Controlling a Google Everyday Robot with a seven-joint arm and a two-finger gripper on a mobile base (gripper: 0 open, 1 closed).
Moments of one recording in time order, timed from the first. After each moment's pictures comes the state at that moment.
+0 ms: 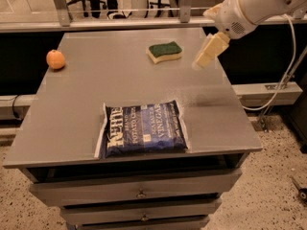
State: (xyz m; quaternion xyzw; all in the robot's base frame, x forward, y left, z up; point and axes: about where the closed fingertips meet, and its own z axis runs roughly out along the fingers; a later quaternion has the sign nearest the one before) arm 0.655 -0.148 0.951 -0.58 0.72 0.07 0.37
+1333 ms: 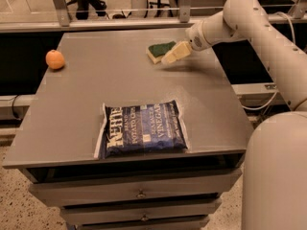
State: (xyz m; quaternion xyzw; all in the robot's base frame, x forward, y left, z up) arm 0.801 -0.107 0.858 -0.44 0.77 0.15 0.43
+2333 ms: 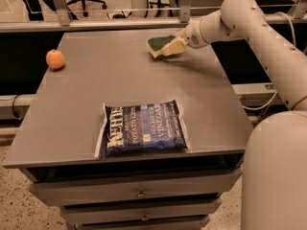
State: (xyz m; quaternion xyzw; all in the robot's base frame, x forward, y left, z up) arm 0.810 -0.097 0.866 -0.44 0.77 0.15 0.45
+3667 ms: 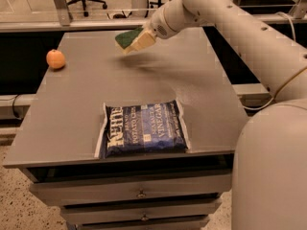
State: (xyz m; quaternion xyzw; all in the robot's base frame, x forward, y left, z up) arm 0.786 0.008 0.910 -0.51 0.73 0.11 0.45
